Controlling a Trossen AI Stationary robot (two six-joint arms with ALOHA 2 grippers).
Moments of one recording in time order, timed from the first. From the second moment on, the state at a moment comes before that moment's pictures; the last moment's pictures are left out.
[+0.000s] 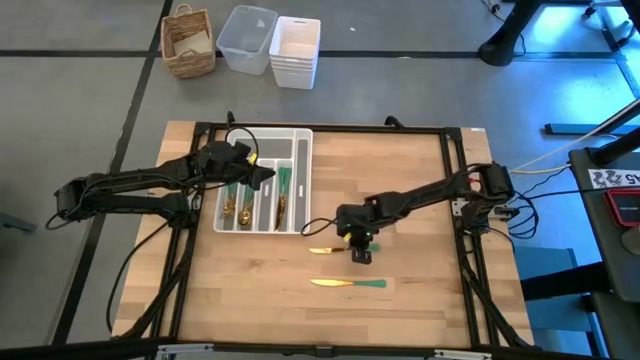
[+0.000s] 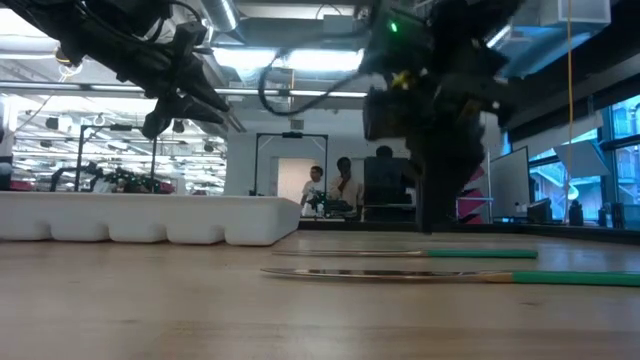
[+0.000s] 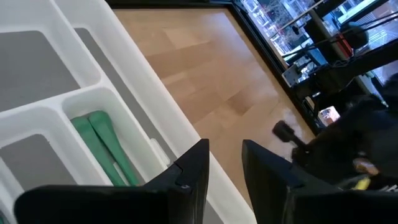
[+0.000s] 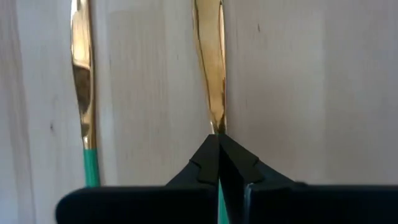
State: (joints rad) left arm 0.38 0.85 0.51 -0.12 0.04 -0.73; right arm 0.09 1.81 1.07 -0.45 -0.29 0.22
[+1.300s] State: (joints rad) left arm 0.38 0.85 0.51 -0.13 0.04 -0.70; right arm 0.18 1.97 1.28 -0.69 -0.08 0.10
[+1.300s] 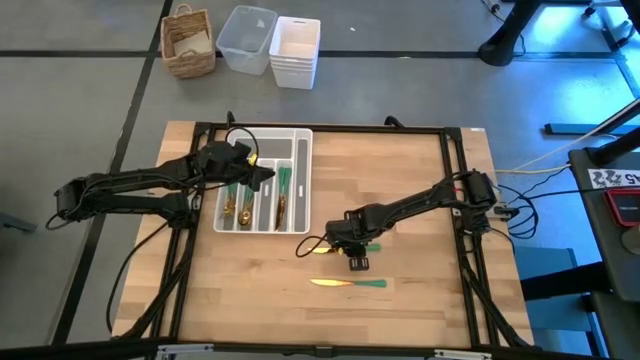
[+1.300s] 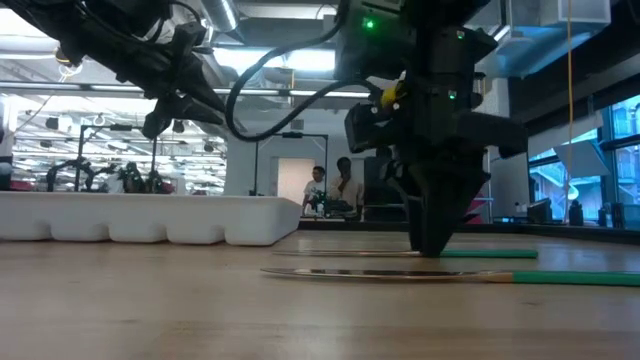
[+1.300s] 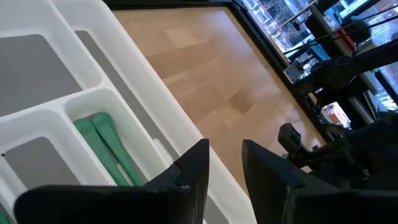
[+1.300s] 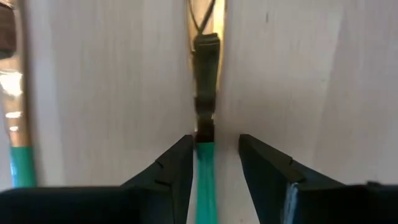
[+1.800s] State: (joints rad) left arm 0.38 0.85 0.51 -0.15 0.04 -0.70; right arm 0.19 1.99 1.28 -0.68 -0.08 0.10
